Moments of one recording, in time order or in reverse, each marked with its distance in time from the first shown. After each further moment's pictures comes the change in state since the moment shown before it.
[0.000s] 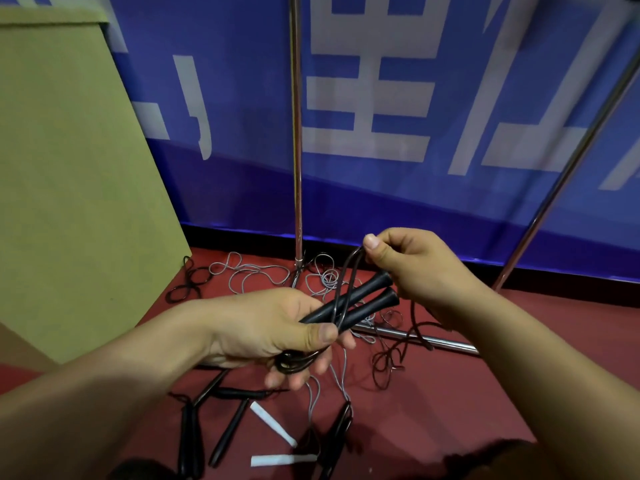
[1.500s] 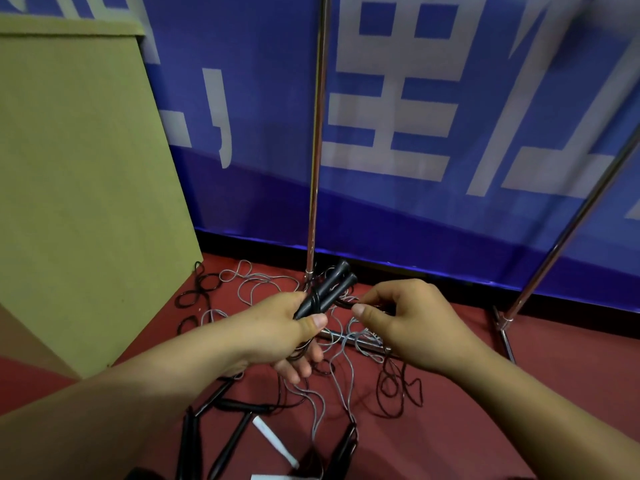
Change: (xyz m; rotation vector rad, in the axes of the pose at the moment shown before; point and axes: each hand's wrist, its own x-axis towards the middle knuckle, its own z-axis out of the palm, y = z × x) left_hand 0.013 -0.019 -0.012 0.153 0.547 -0.102; right_hand -0.015 0.004 0.025 -0.479 -0.080 -0.122
